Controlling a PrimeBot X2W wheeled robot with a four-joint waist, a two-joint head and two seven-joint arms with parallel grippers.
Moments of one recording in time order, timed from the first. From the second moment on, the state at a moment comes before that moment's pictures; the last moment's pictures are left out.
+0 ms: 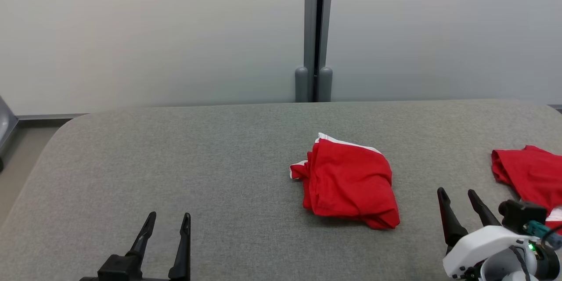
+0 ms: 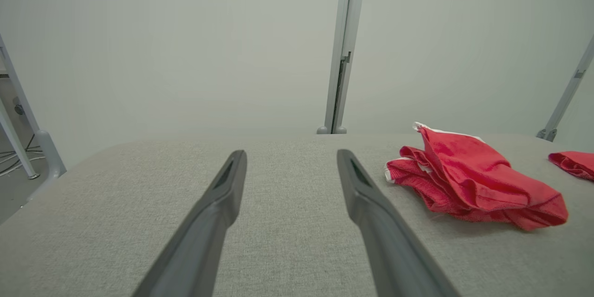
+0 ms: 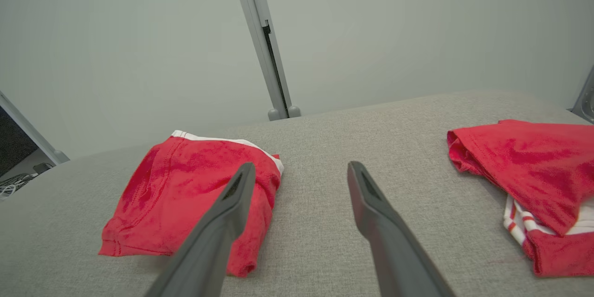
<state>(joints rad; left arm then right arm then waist) 0.10 0.13 -0.19 0.18 -0.27 0.02 -0.26 -0.08 -0.11 0.06 0.34 0.37 0.13 -0.09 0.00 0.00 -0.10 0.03</state>
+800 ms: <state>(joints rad) 0.04 0.11 -0.21 0.24 -0.27 -0.02 -0.26 -0.52 -0.10 -0.10 1.03 0.41 0.13 0.33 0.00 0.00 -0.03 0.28</state>
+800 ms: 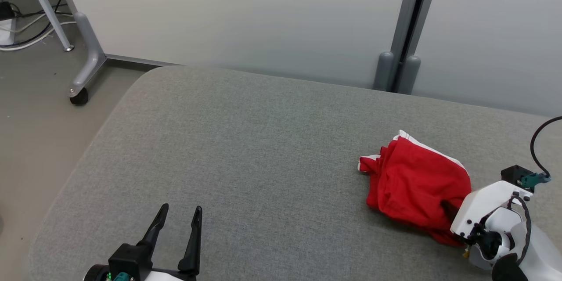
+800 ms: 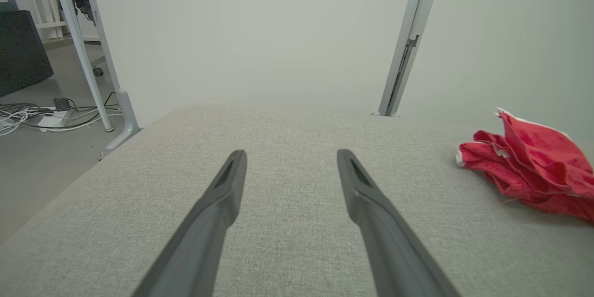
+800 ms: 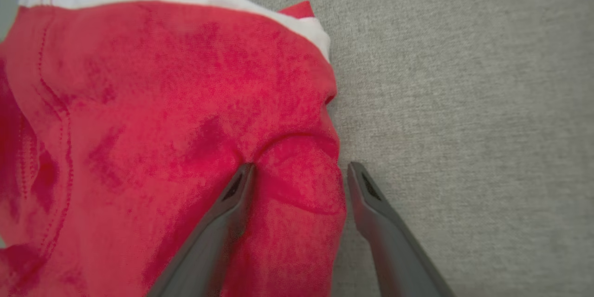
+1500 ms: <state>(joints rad) 0.04 0.11 -0.22 0.21 -0.27 -0.02 -0.26 -0.59 -0.09 -0.02 1.09 0.47 0.13 0.17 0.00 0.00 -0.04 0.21</state>
